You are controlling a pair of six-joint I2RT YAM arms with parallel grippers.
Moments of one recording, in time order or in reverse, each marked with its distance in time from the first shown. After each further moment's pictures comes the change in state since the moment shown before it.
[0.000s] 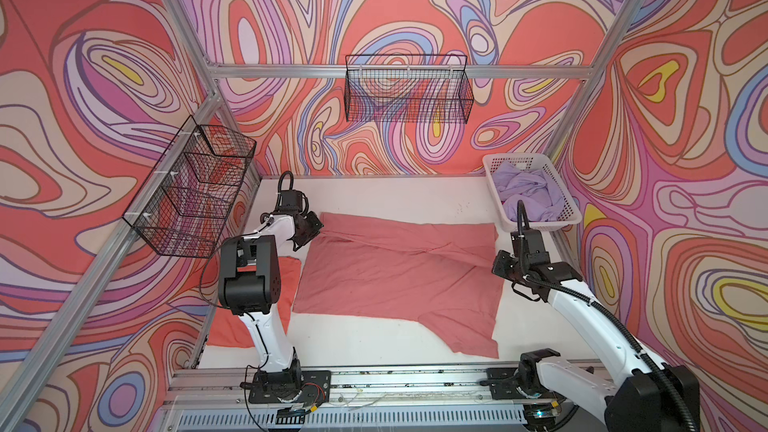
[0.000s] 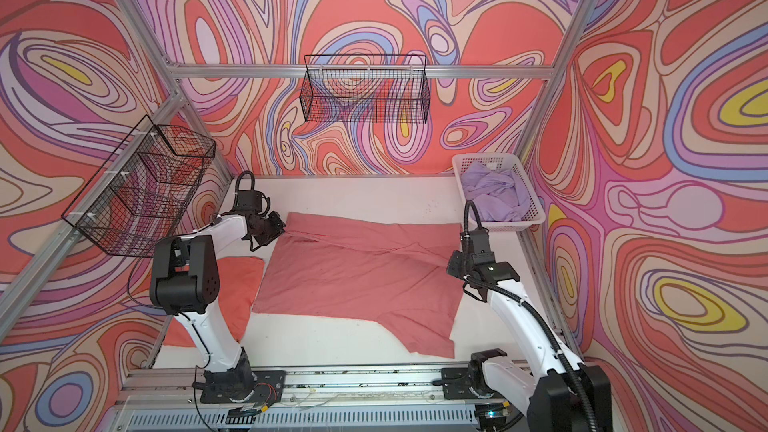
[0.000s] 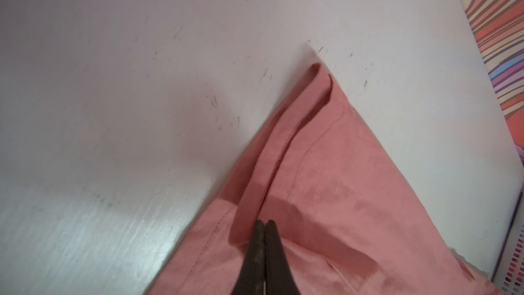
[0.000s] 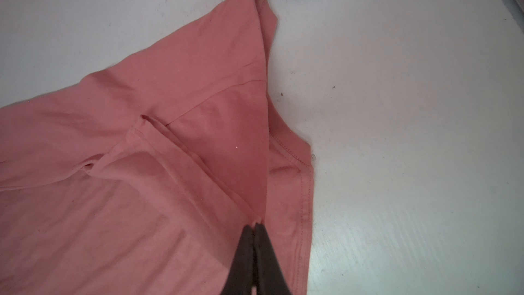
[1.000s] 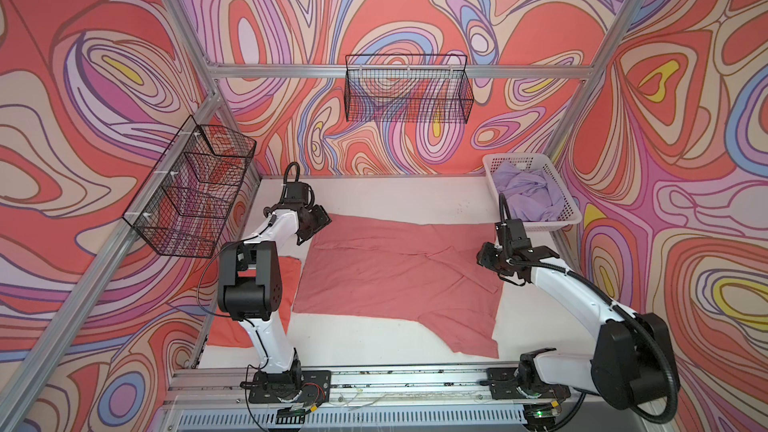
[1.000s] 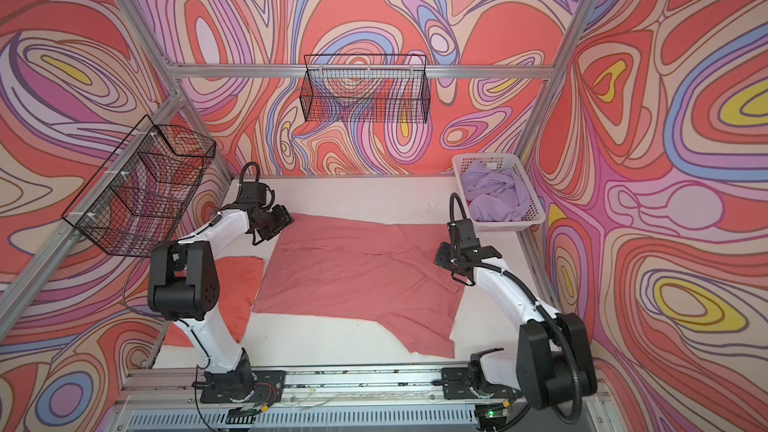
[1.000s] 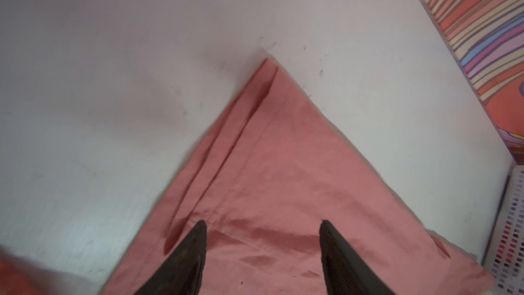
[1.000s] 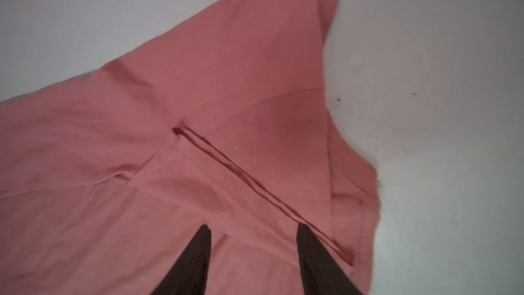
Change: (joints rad) left arm -0.084 -0.023 0.093 -0.098 -0.016 -0.005; right arm 0.056 0.296 0.104 0.145 -0.125 0.006
